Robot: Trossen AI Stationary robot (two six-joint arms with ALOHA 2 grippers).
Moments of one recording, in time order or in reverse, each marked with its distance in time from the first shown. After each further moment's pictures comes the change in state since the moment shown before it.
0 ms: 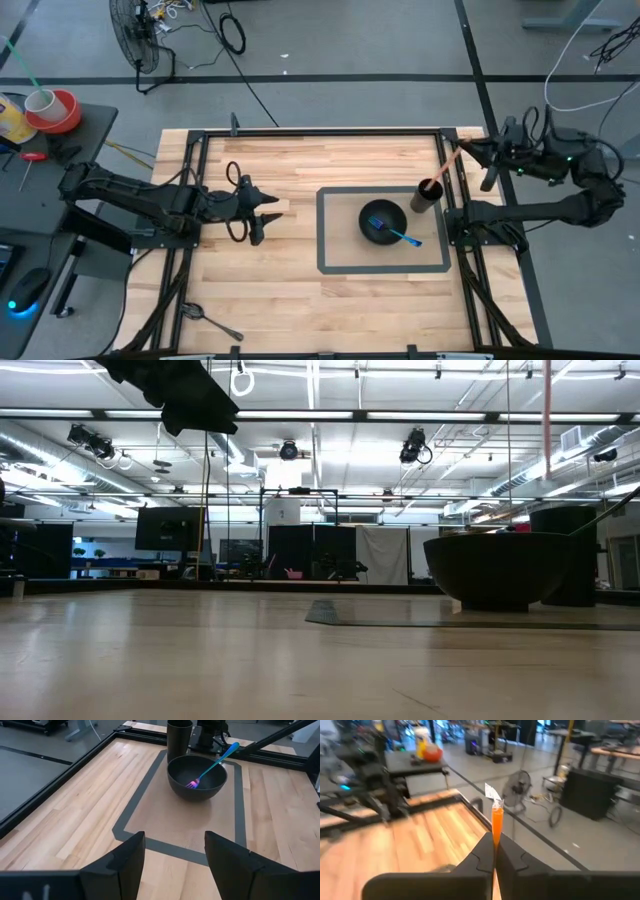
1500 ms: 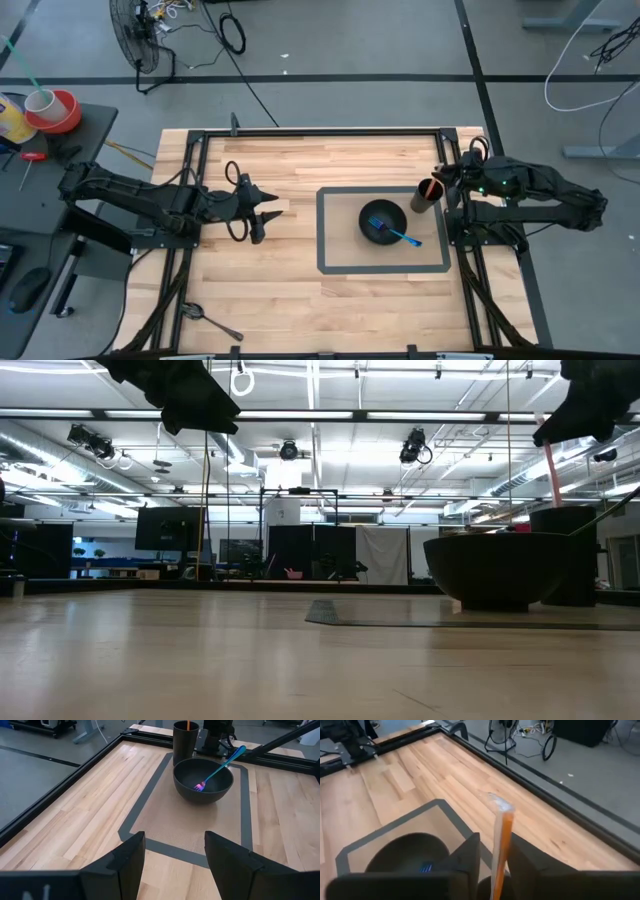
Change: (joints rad) left arm 0.000 0.000 0.000 0.005 -0.034 0.000; right arm -0.001 -0.134 -0.431 -0.043 0.032 0.251
